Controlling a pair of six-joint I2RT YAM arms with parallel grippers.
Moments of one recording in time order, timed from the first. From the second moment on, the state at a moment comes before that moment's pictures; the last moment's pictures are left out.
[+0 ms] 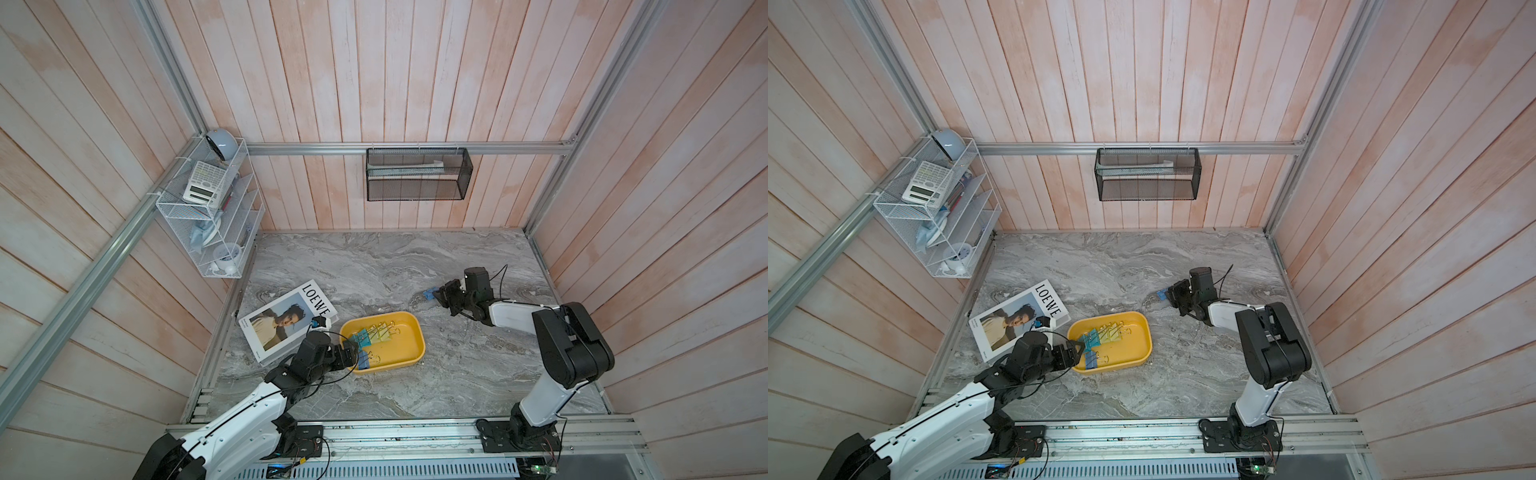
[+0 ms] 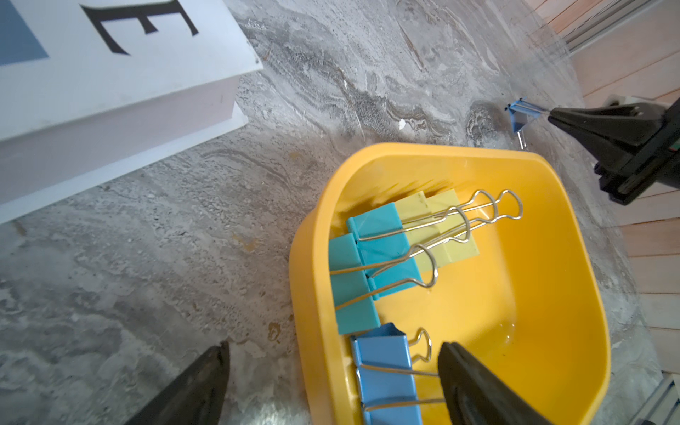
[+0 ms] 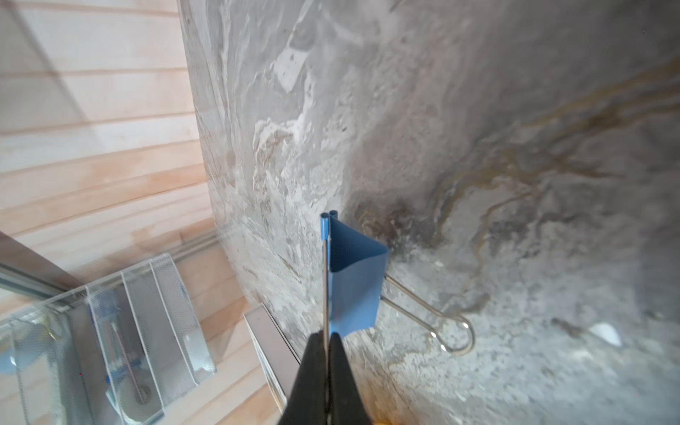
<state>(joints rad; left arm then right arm) -0.56 0.87 0.26 -0.10 0.02 -0.68 0.30 1.72 0.85 0.18 -0.42 1.37</state>
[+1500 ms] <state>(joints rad) -0.56 0.87 0.26 -0.10 0.02 -0.68 0.74 1.77 1.20 -0.63 -0.76 0.61</state>
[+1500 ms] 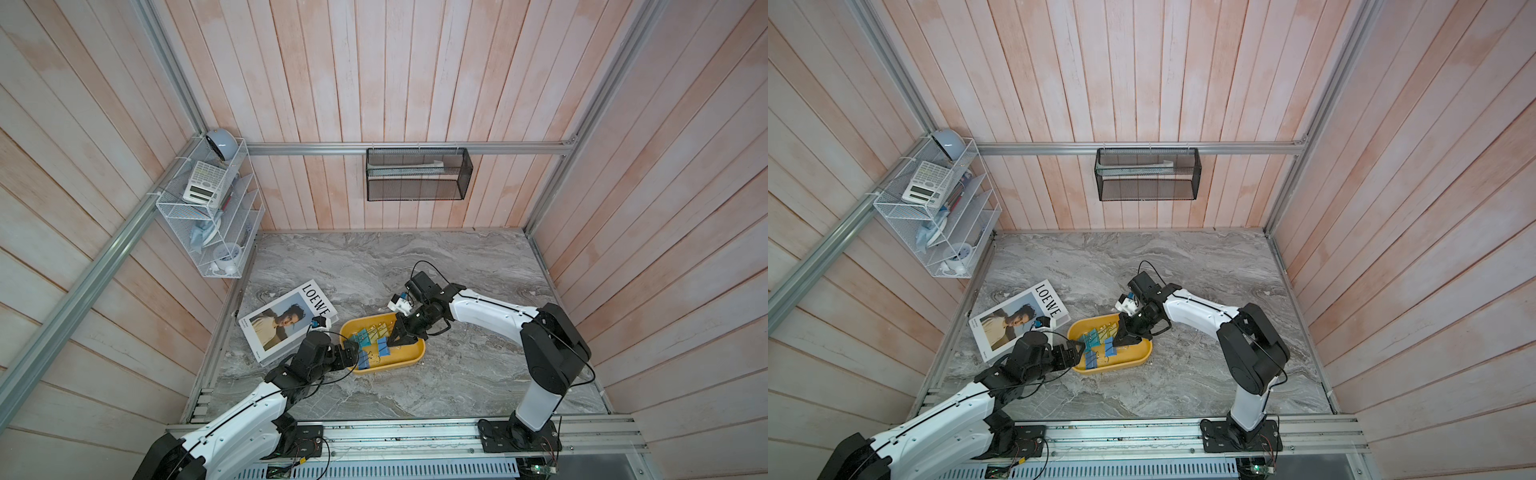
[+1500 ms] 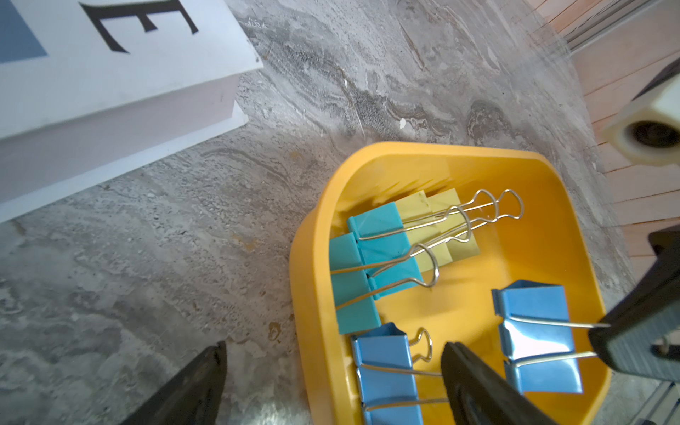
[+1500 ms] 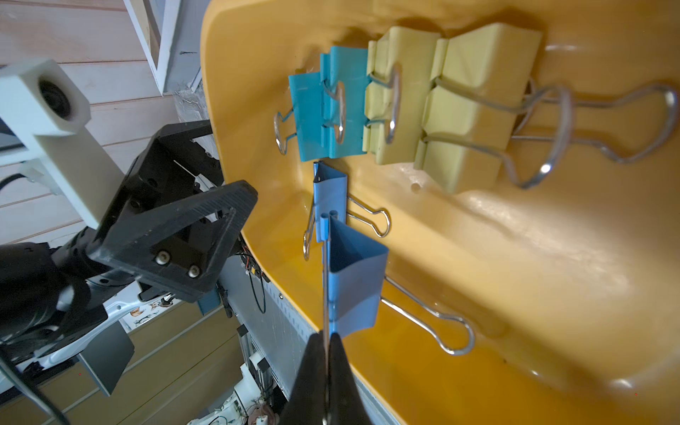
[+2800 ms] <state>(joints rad) -0.56 0.87 0.26 -0.10 0.02 -0.68 0.82 1.93 1.25 -0.54 -0.76 0.66</state>
